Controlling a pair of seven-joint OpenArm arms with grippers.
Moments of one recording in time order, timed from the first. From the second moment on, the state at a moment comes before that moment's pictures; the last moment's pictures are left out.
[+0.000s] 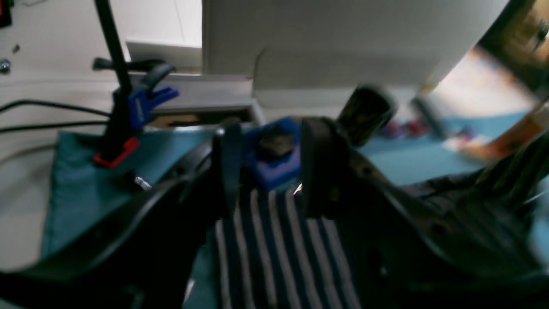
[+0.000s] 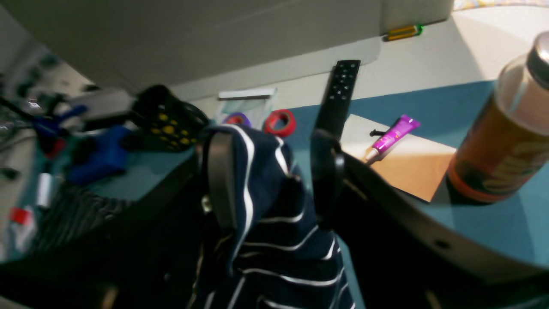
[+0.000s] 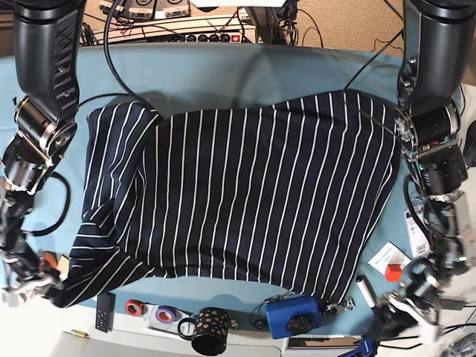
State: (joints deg) left arm -45.8 -16.0 -17.9 49.0 -28.6 -43.0 30.4; right arm 51.6 27.5 29.5 39.1 19.8 39.5 -40.3
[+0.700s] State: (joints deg) left arm -46.1 -25.3 -24.8 66.3 -50.8 -43.3 59.3; right arm 53.1 30.6 23.7 43.8 12.4 27.2 -44.0
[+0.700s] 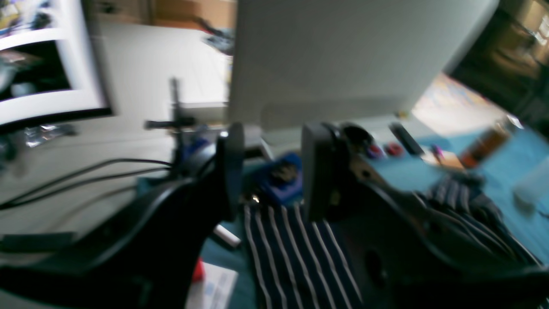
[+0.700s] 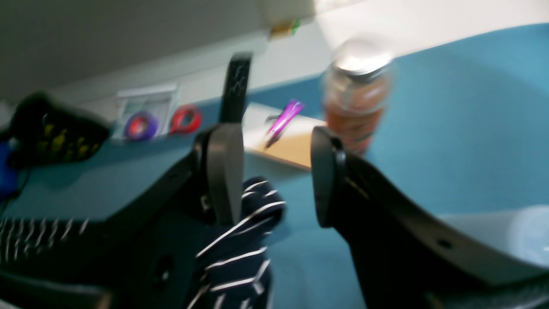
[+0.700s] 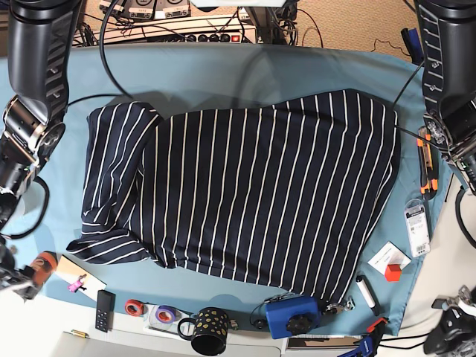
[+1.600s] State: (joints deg) left arm -32.0 -41.5 -25.3 82.6 -60.3 -42.2 77.9; right arm 39.7 32.6 35.3 75.0 40.2 34.2 -78.7
